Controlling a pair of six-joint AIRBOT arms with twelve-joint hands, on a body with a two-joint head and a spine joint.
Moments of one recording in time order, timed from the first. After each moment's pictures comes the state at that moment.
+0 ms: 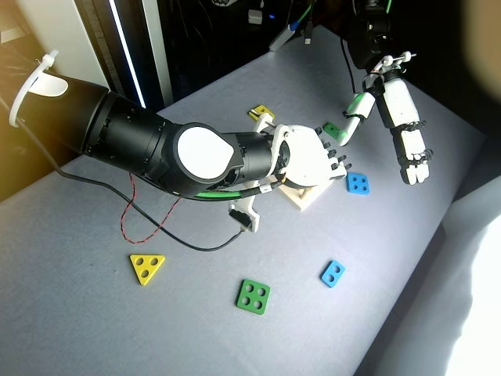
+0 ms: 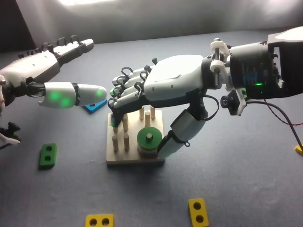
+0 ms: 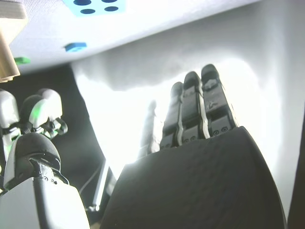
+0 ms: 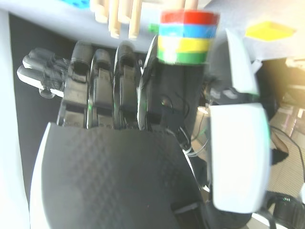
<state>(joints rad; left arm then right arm) 0.89 -1.09 1.35 -0.29 -0.67 0.59 -0.47 -1.44 1.52 -1.38 0.56 0.34</state>
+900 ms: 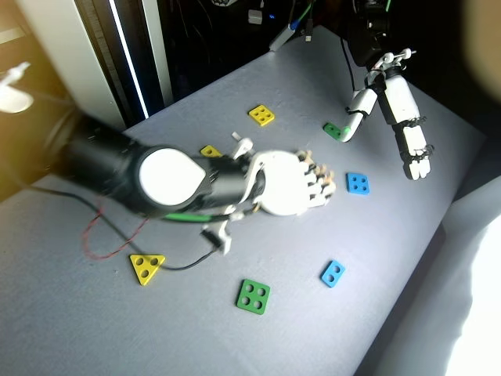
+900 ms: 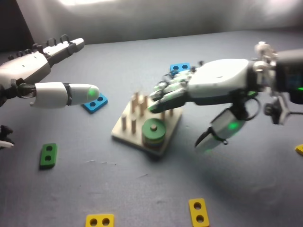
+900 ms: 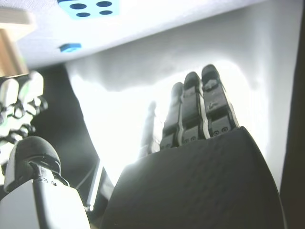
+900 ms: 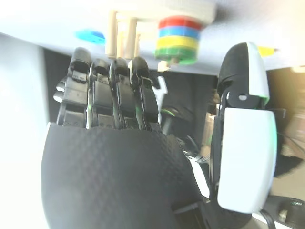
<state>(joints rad) 0.93 -1.07 1.32 -0.34 -0.71 0.59 -0.58 -1.30 1.49 -1.23 0.52 0.31</state>
